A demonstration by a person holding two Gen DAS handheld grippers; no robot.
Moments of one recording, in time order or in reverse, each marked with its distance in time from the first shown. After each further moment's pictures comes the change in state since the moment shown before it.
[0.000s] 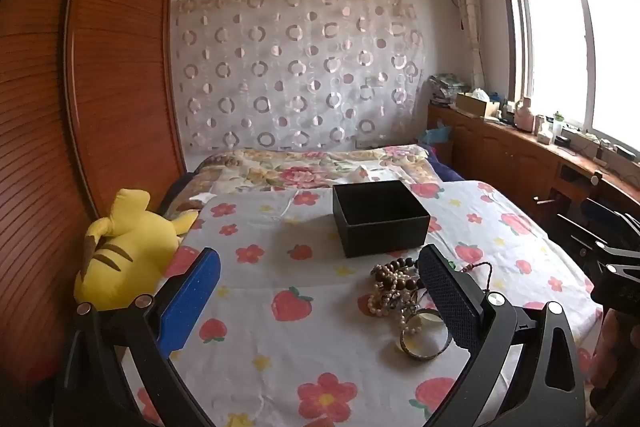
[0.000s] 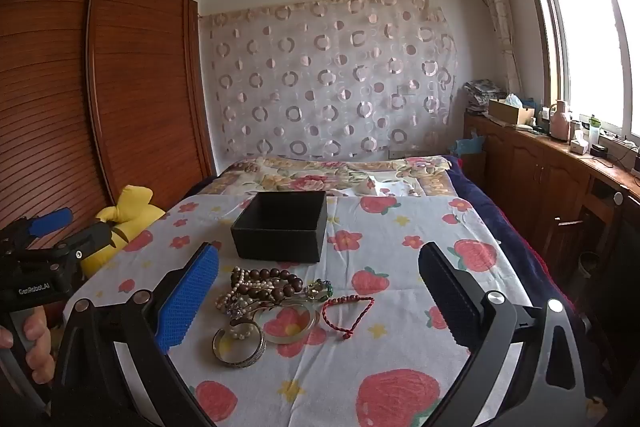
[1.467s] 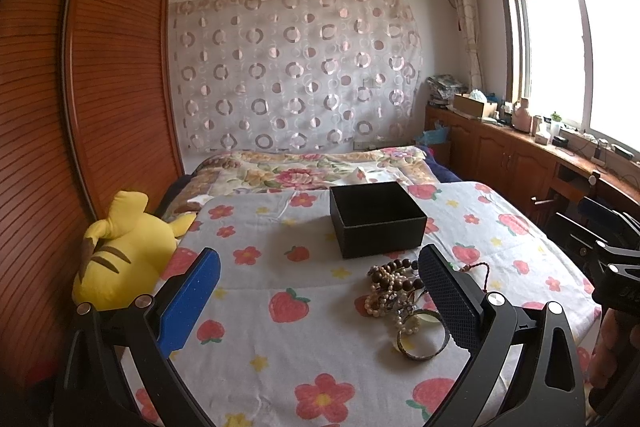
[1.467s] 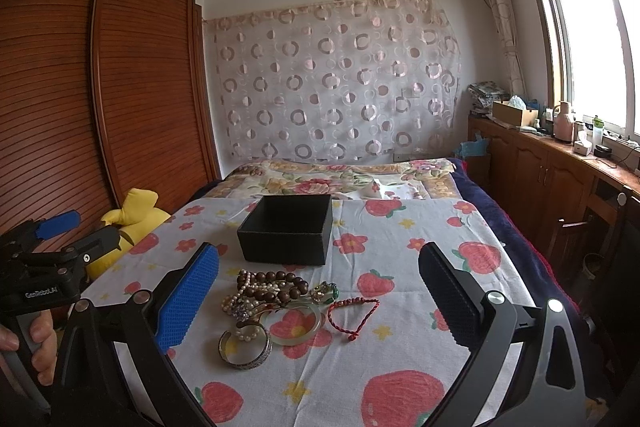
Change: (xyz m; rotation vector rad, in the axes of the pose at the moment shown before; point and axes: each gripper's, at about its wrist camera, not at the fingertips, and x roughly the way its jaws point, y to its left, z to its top) left arm -0.001 0.000 0.000 0.000 -0.010 -0.003; right arm -0.001 0.000 0.000 0.005 -0.010 0.006
